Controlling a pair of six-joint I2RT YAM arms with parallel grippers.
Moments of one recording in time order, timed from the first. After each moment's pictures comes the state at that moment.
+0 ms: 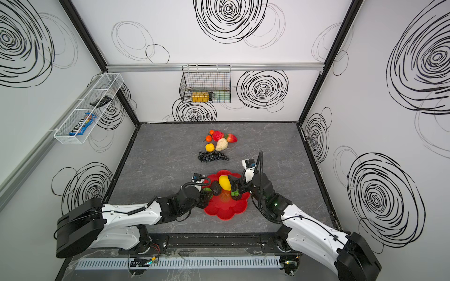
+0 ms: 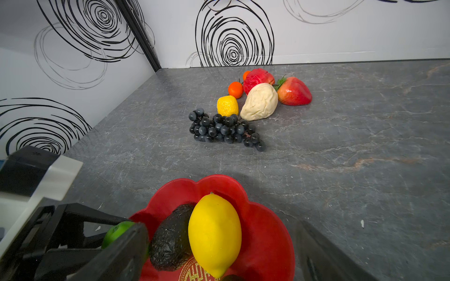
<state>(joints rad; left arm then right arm) -1.00 1.29 0.44 0.17 -0.29 -0.63 0.73 0.87 0.38 0.16 0.12 0.34</state>
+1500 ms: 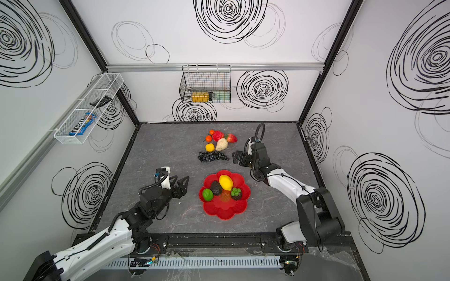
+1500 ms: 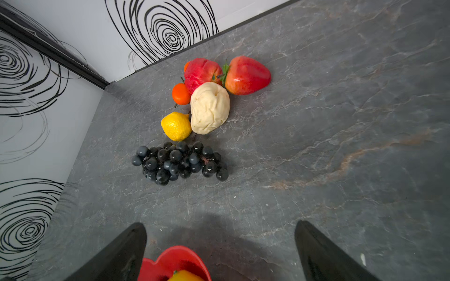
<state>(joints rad) -0.63 0.66 0.17 0.22 -0.25 -0.49 0.39 1.46 0.82 0.05 -0.15 0.57</state>
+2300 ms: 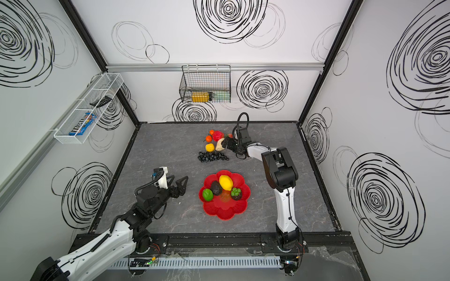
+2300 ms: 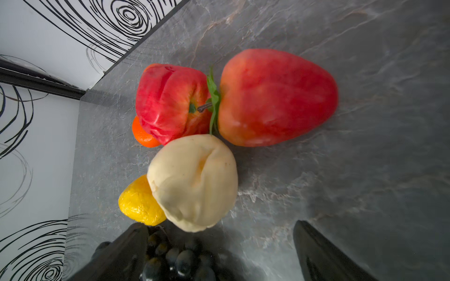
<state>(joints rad) -0.51 0.68 0.14 0.28 -0.10 -0.48 0.39 2.15 1.44 -0.03 -0.27 0.70</state>
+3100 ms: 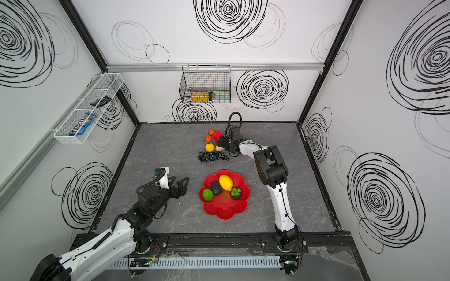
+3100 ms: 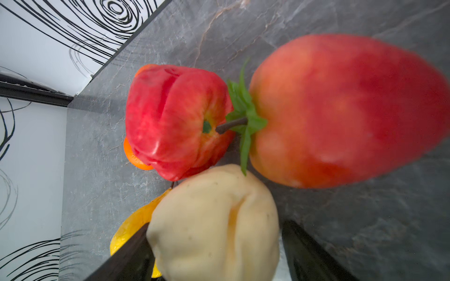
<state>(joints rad) -0.51 0.71 0.14 0.28 -0.08 -0.48 0.43 2.28 1.63 -0.11 -0.21 0.76</state>
